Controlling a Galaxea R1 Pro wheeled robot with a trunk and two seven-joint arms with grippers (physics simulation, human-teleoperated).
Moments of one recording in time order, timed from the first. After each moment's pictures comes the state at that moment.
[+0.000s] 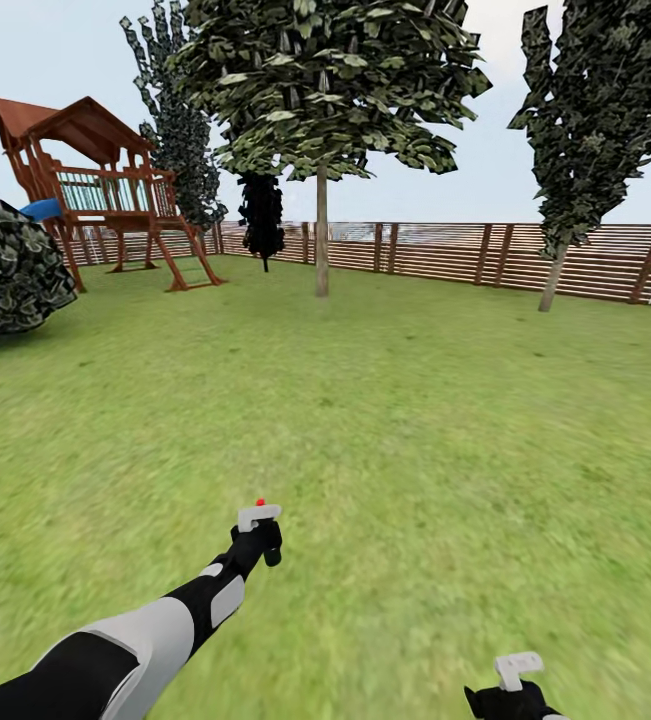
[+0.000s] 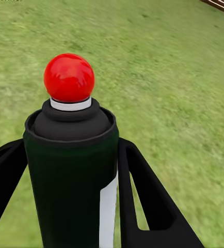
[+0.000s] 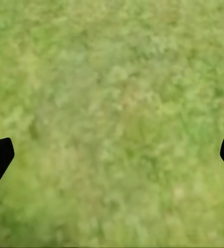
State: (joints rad) left arm -0.83 -0.12 -0.30 -0.03 0.50 -0.40 -0.18; right arm -0.54 -0.14 0.35 0.05 -0.26 -0.24 0.13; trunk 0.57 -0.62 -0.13
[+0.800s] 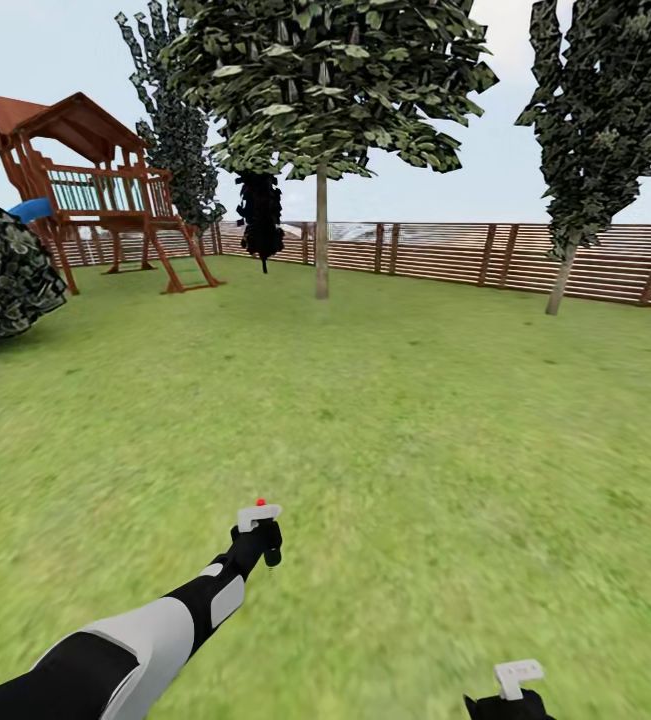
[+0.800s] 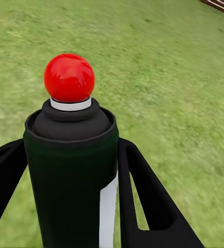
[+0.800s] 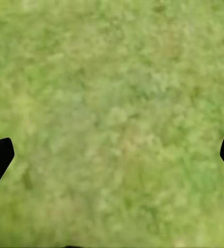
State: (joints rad) left arm -0.83 -0.12 -0.30 -0.03 0.50 -0.40 -0.18; right arm -0.53 -0.13 0.35 0.05 -0.26 -0.24 0.13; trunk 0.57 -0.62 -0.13
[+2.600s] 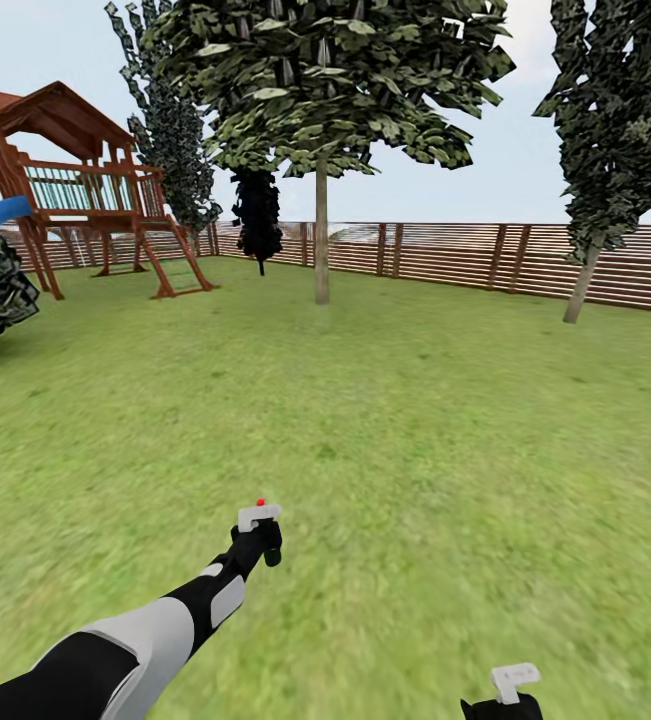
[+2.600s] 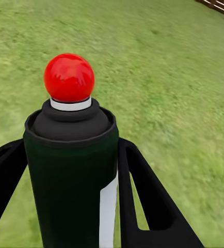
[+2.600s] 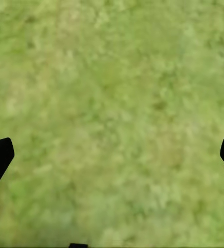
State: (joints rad) left arm -0.83 -0.12 -0.30 -0.03 0.50 -0.40 -0.18; right arm -0.52 -0.12 0.35 0.05 -0.26 -0.24 0.13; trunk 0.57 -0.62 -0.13
